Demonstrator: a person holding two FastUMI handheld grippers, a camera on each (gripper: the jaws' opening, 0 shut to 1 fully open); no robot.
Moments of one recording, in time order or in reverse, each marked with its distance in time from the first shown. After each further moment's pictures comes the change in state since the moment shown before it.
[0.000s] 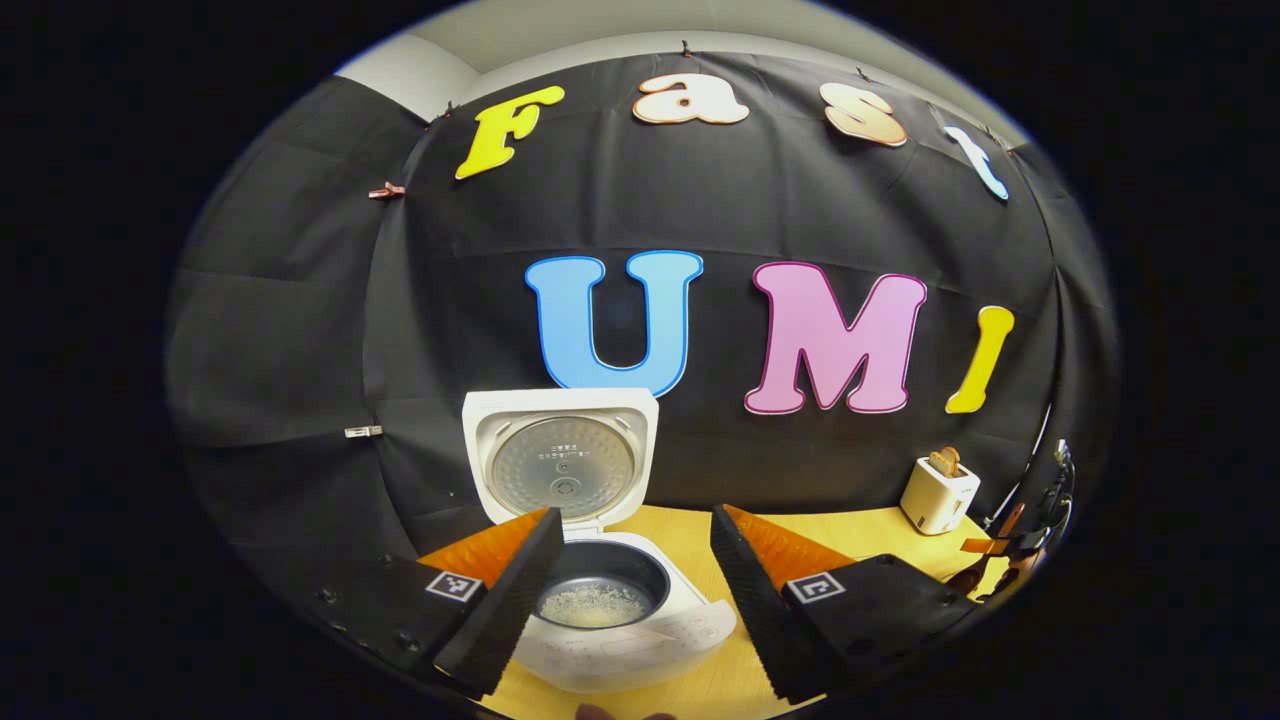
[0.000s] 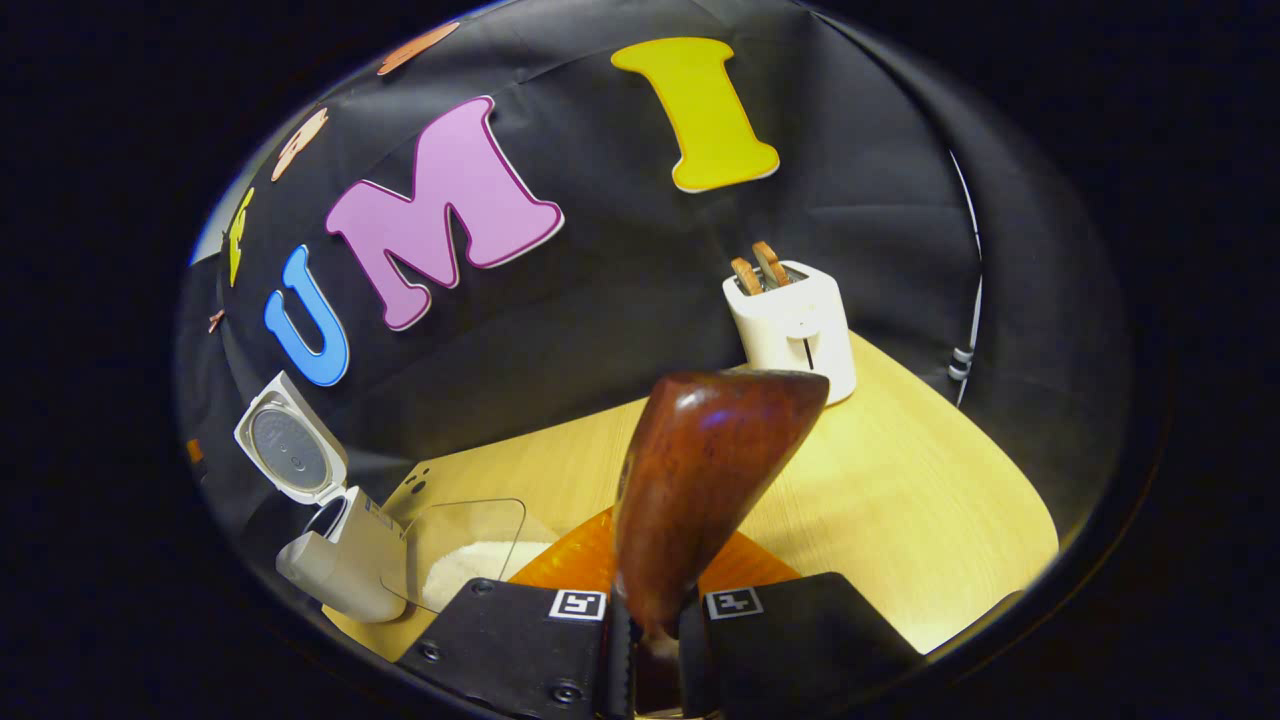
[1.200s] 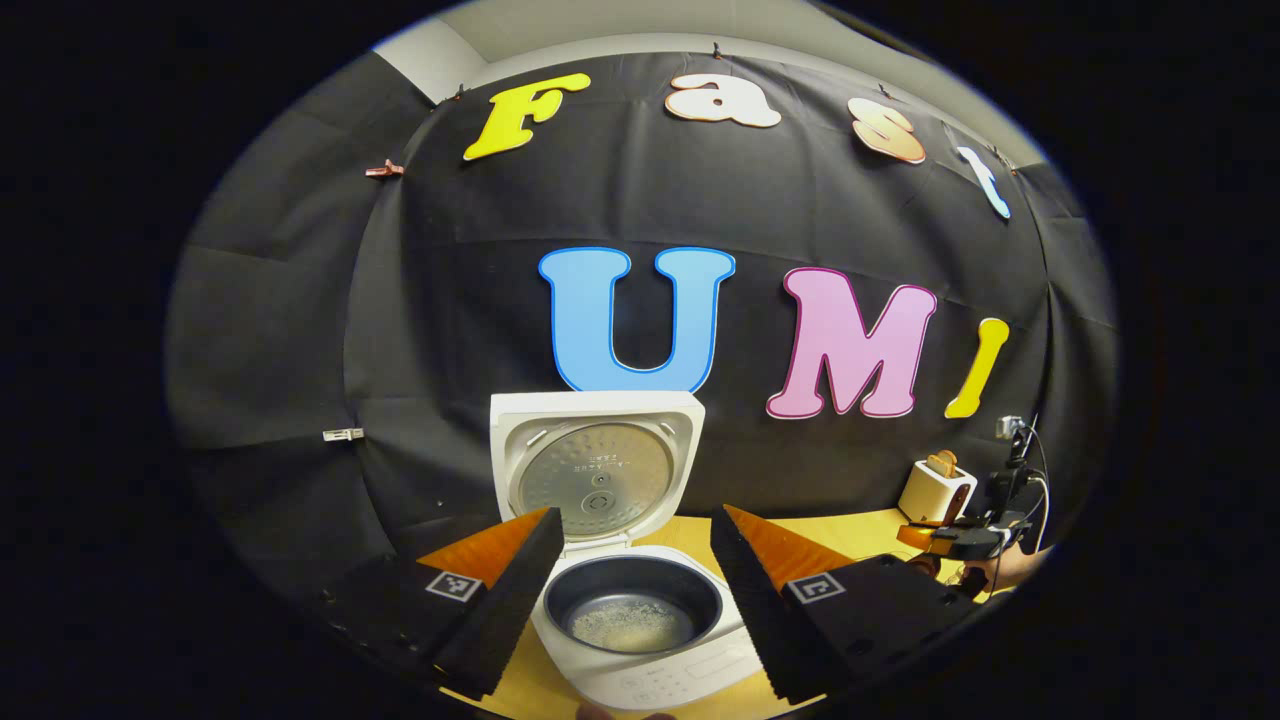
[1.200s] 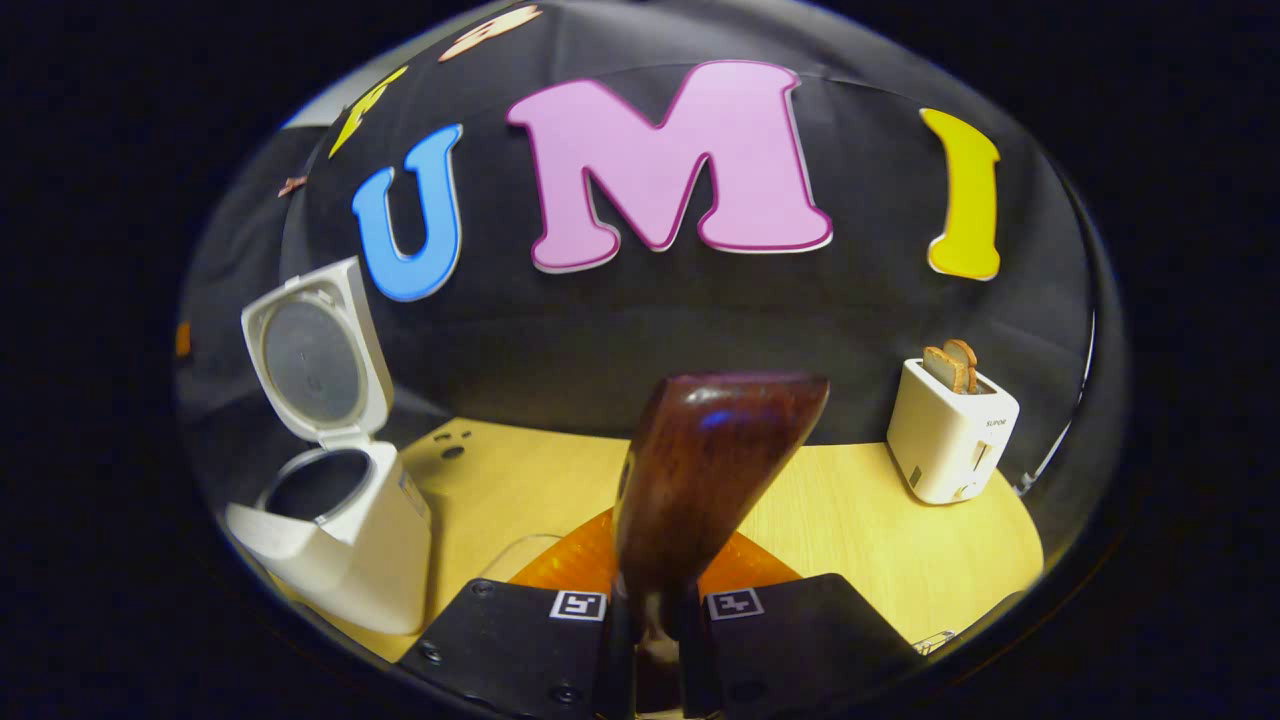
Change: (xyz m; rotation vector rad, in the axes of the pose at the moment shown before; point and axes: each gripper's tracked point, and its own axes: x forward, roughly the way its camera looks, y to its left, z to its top) left arm 0.041 0.077 -0.005 -0.011 -0.007 -0.102; right arm 0.081 0.197 -0.040 -0.414 -0.017 0.100
